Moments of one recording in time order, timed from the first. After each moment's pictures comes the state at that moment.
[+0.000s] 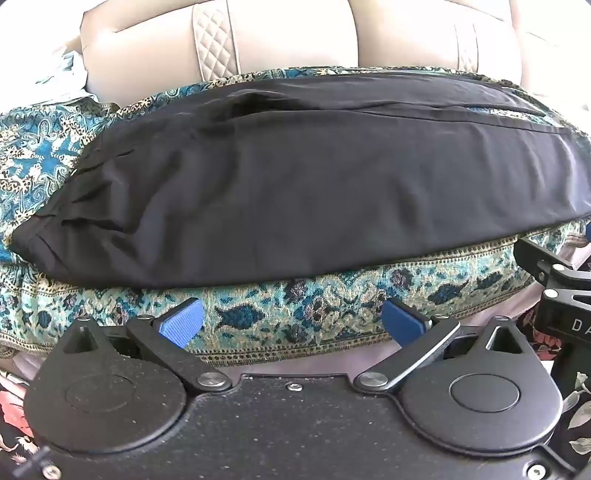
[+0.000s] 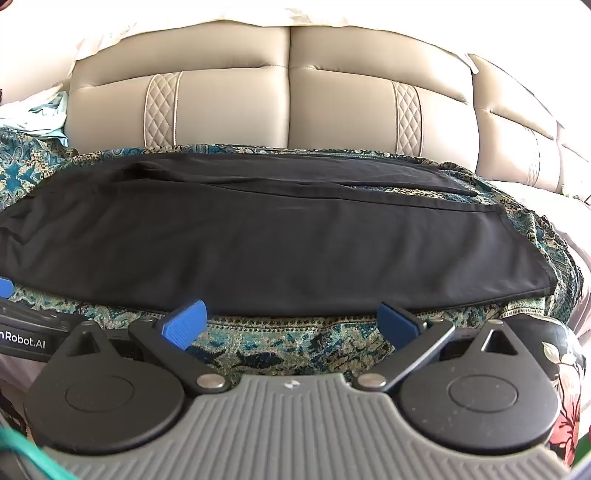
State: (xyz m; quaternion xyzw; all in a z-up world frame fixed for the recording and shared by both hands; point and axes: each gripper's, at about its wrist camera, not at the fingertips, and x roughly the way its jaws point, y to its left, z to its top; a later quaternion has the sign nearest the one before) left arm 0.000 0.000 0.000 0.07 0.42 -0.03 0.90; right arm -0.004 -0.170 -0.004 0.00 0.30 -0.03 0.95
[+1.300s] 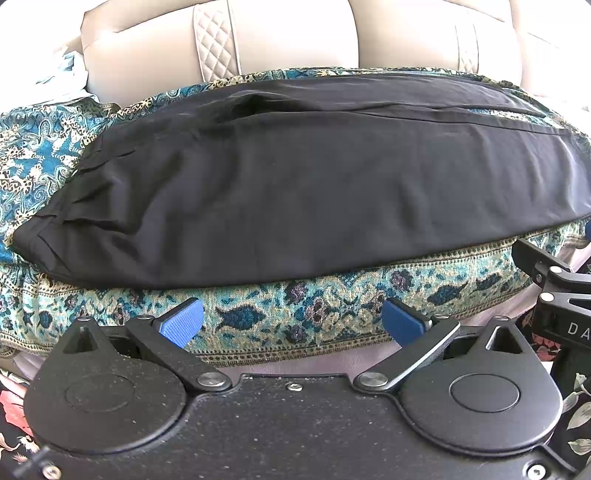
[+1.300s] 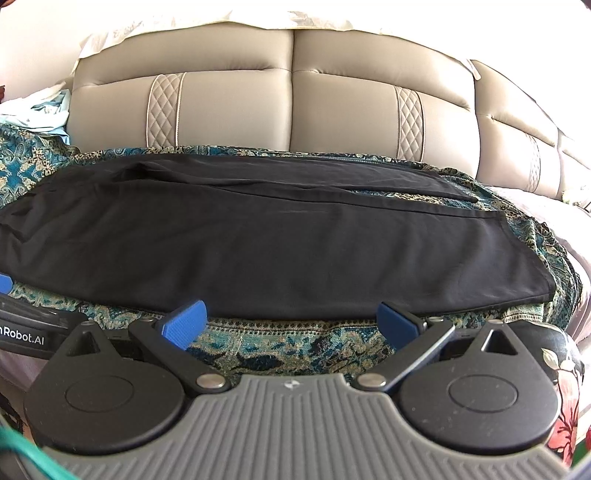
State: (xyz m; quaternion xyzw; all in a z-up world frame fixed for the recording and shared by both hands) left arm 0.001 0.000 0.004 0.07 0.42 -0.03 0.90; right arm -0.005 -0.167 -0.001 -0.01 0.30 -0.03 0.96
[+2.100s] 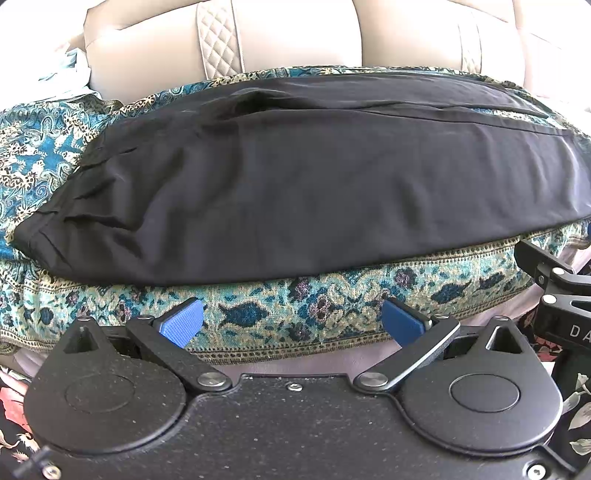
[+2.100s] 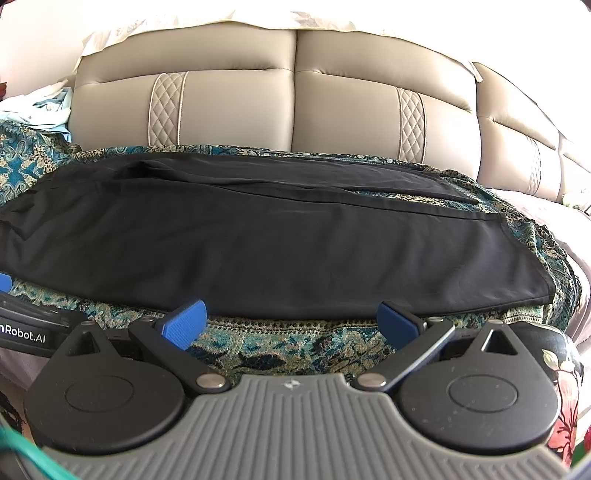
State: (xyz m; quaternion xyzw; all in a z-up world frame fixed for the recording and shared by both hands) left arm 0.000 0.003 0.002 0.06 0.42 -0.03 0.90; right arm -0.005 -0.165 -0.002 -0.01 0.29 -0.03 0.96
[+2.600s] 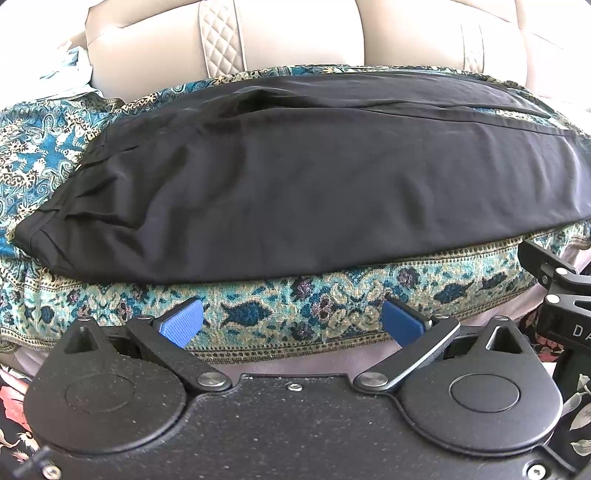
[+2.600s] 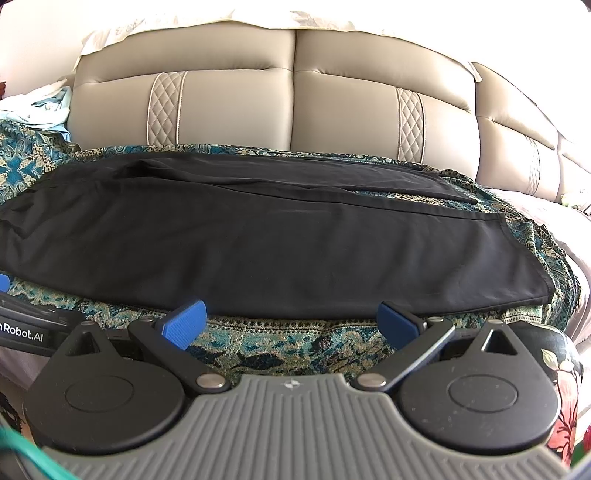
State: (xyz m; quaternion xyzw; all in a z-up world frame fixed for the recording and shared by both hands) left arm -0.001 0.008 -0.001 0.06 0.42 -0.03 0.90; right arm -0.005 -0.165 -0.003 -0.01 0.29 -0.03 0.96
